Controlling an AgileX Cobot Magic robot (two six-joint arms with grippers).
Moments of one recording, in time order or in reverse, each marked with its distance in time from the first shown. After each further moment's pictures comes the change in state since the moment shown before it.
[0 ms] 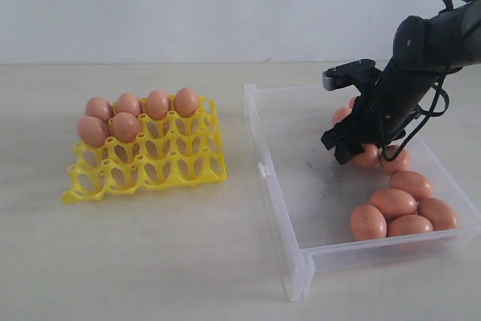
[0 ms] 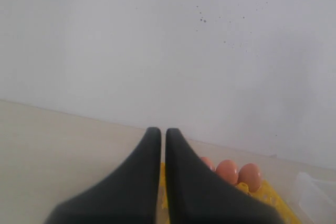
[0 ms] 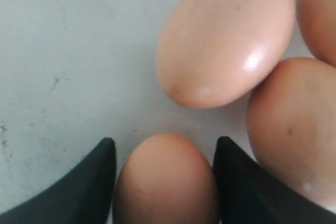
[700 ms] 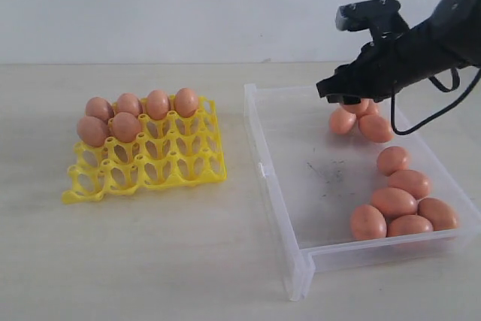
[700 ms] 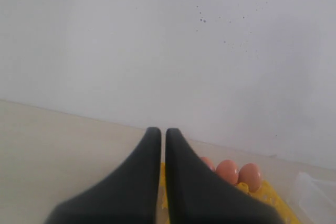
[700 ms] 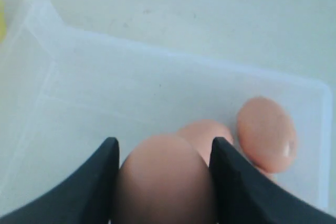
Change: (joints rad) left arm 0.000 0.000 0.000 0.000 0.000 0.000; right arm 0.000 -0.249 0.188 0.506 -0.361 -0.388
